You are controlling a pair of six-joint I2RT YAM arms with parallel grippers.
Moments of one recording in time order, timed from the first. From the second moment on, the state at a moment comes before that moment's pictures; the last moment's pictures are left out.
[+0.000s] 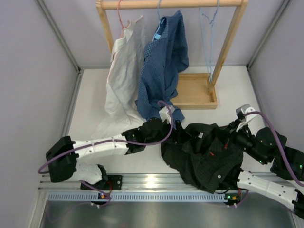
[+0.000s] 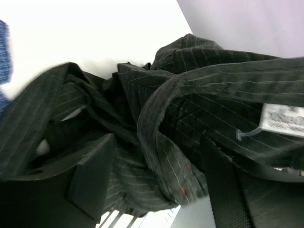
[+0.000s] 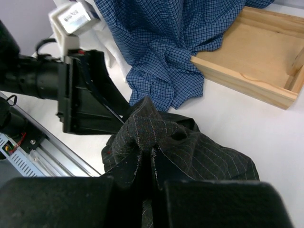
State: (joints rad) left arm -1.11 1.32 0.83 0.18 -0.02 -0.81; right arm 1.01 0.44 1.05 -0.88 0.34 0.29
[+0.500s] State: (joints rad) left arm -1.12 1.35 1.06 -0.07 -0.24 -0.66; right arm 1.01 0.63 1.19 -0.82 0.38 0.21
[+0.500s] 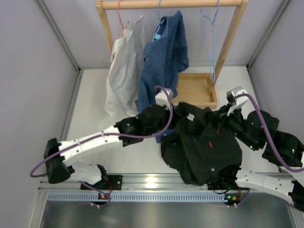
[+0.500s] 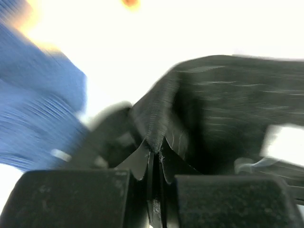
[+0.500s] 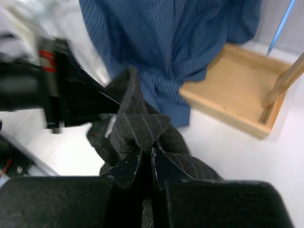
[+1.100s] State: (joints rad) left arm -1.24 1.25 1.21 -0.36 -0.76 -0.44; right arm 1.02 0.75 1.03 -0.64 0.75 0.27
